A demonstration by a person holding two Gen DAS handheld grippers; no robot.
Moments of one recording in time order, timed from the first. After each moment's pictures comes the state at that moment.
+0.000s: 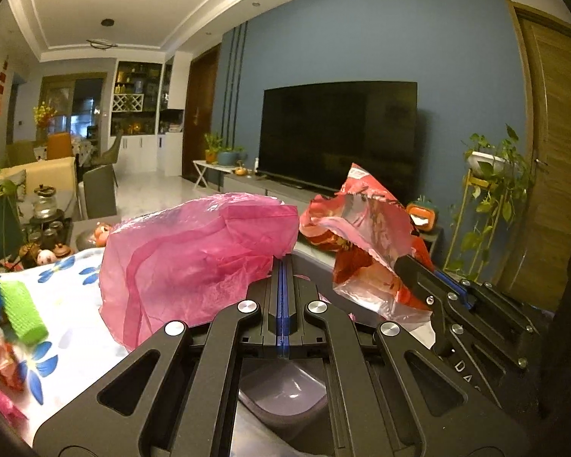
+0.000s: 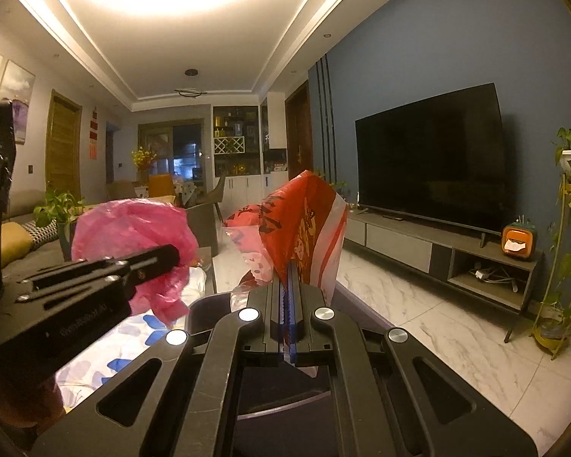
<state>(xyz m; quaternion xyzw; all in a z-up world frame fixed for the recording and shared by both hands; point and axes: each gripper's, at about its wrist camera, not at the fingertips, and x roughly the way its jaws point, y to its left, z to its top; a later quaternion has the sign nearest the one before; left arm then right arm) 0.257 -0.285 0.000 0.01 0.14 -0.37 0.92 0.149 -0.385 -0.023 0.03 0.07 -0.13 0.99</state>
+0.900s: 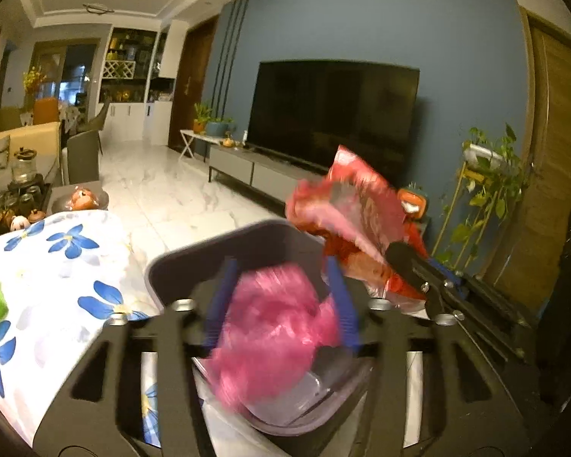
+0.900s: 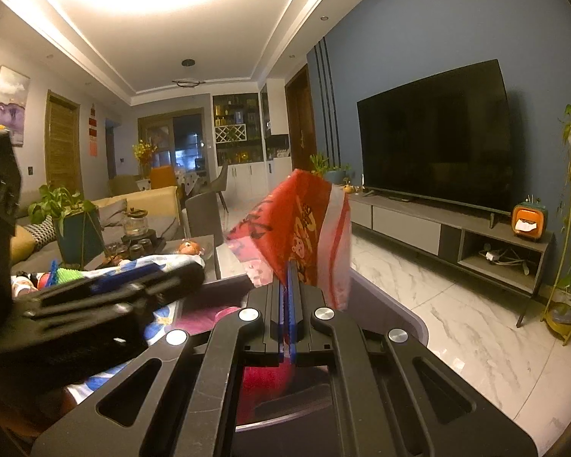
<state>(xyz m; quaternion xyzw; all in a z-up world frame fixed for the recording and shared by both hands) 0.291 -0.297 -0.028 -0.02 0.19 -0.39 0.90 0.174 -0.399 -0.028 0.06 0.09 -0.12 0.99</state>
